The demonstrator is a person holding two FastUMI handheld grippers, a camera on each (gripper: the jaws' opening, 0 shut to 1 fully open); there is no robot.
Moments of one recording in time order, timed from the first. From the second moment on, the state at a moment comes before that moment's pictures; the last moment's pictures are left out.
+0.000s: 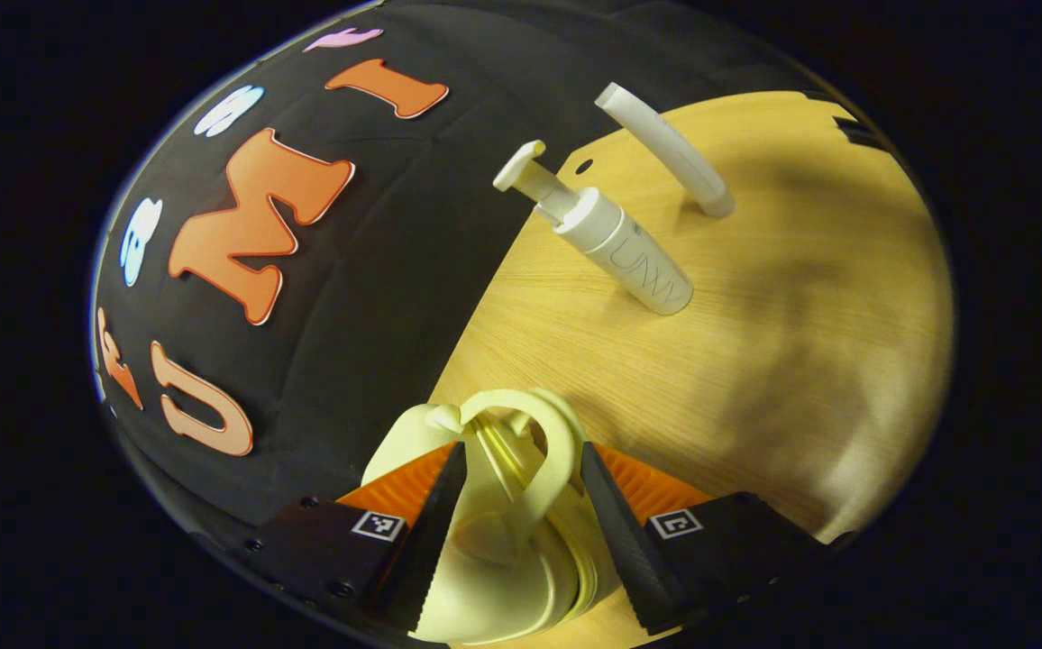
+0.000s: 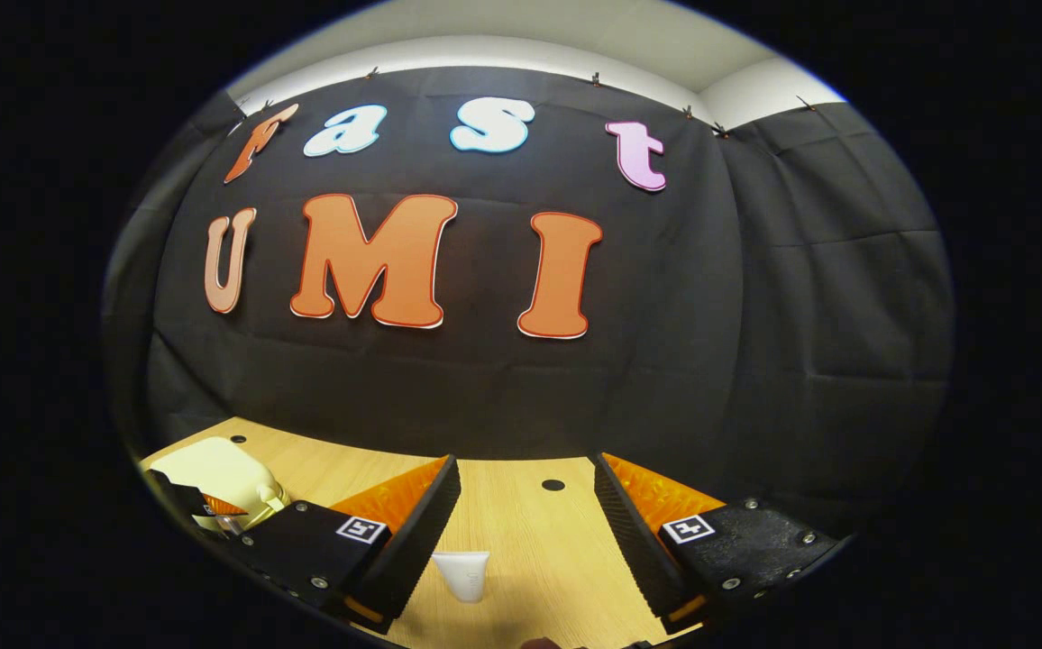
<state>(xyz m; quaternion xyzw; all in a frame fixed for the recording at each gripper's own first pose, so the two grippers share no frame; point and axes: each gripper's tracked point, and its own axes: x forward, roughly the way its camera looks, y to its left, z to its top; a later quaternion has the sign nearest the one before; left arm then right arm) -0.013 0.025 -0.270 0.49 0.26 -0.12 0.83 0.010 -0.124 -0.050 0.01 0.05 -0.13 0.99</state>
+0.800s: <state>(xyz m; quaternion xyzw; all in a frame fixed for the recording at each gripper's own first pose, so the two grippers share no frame) 0.003 0.049 -0.207 0.42 0.24 -0.08 0.87 0.013 -0.094 -0.061 0.02 0.06 -0.09 0.99</state>
